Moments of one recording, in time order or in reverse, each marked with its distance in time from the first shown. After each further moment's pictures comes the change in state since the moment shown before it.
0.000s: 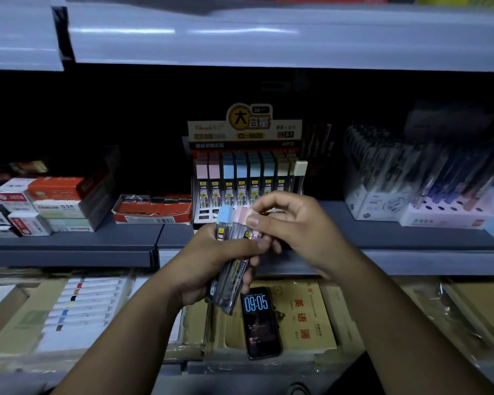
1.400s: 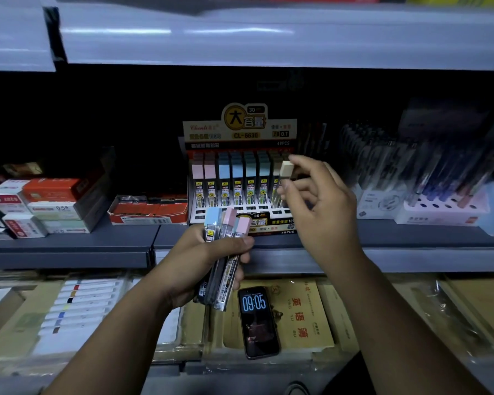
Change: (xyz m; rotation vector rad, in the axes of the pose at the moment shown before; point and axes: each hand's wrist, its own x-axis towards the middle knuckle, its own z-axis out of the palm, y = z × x) left_hand -0.003 -0.005 -0.009 0.037 0.138 -0.019; right_hand 0.006 0.007 -0.018 -0.556 0.549 -0.542
